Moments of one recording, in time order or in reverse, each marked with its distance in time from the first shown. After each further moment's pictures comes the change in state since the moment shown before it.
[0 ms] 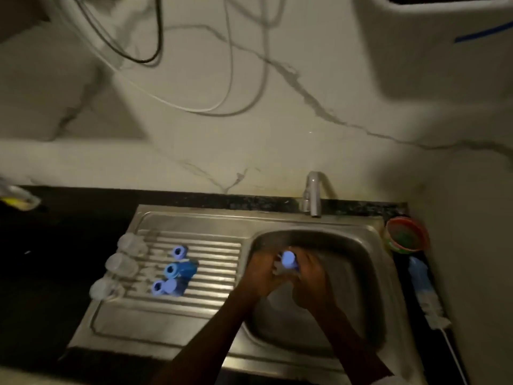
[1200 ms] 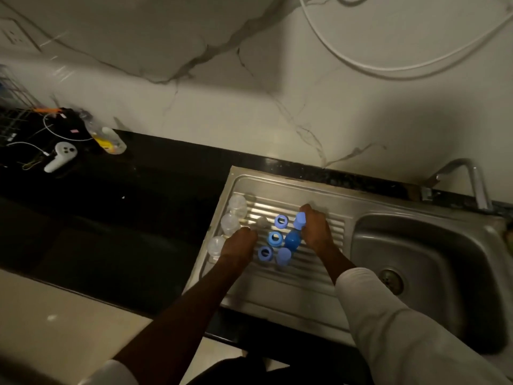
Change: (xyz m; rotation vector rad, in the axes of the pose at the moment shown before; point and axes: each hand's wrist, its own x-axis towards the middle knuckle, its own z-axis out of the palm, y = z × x) left_hand -0.107 -0.268 -0.259 0.689 -0.193 -0.302; right_hand 0.088 -0.190 0.256 -0.168 -0.436 0.266
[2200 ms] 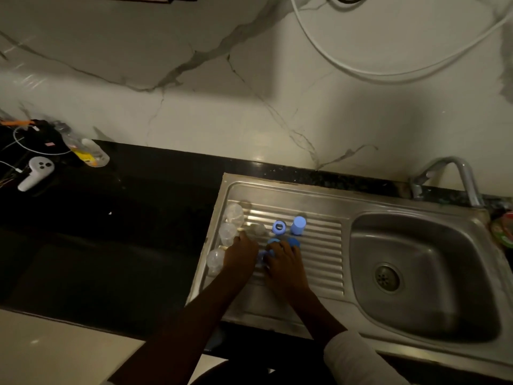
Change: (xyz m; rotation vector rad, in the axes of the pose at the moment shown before) left_hand 0.024 -0.001 0.016 0.317 0.036 0.054; right_hand -0.085 -0.047 0.073 -0.329 0.280 -0.499
